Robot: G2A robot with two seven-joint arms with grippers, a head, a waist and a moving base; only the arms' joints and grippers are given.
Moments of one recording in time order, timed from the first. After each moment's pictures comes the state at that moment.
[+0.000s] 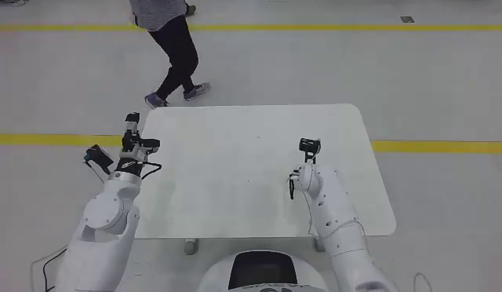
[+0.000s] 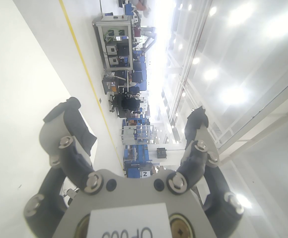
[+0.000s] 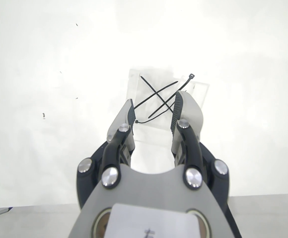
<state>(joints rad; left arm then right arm) 1.73 -1.15 -1.60 -1.80 -0.42 0.00 0.00 -1.31 -1.69 1.44 -1.21 -1.57 0.34 0.96</state>
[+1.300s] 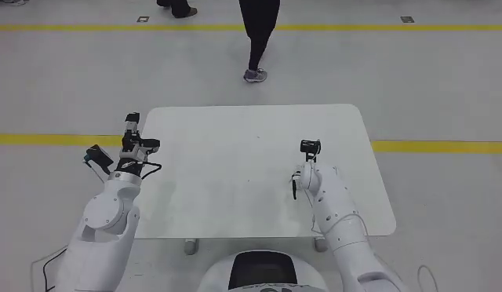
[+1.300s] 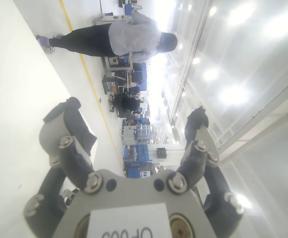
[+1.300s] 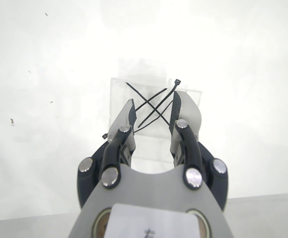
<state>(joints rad) 1.73 -1.15 -1.60 -1.80 -0.42 0.00 0.00 -1.25 -1.66 1.42 -1.10 -1.57 0.34 0.96</state>
